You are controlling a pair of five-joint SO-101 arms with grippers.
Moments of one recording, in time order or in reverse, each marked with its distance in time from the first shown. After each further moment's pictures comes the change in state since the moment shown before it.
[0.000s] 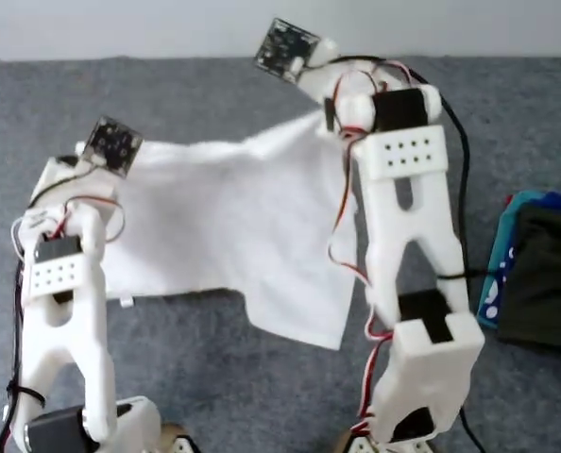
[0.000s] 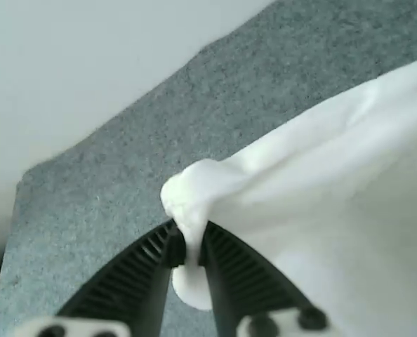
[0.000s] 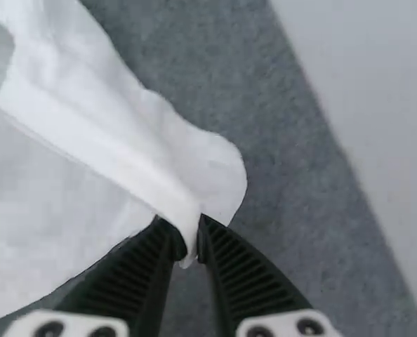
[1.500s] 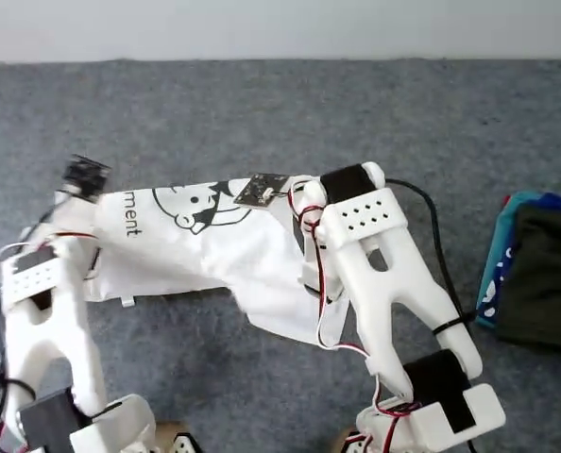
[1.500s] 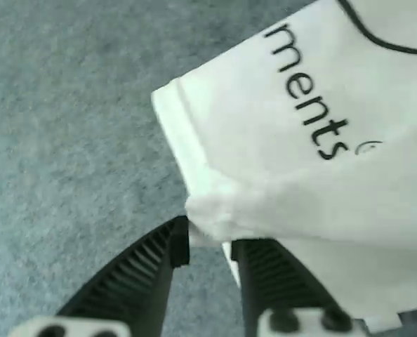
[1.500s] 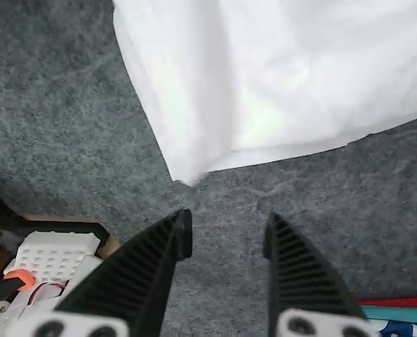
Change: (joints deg) left arm -11.7 4.1 -0.4 19.4 3.9; right arm -10.5 -22.2 49.5 14.9 -13.3
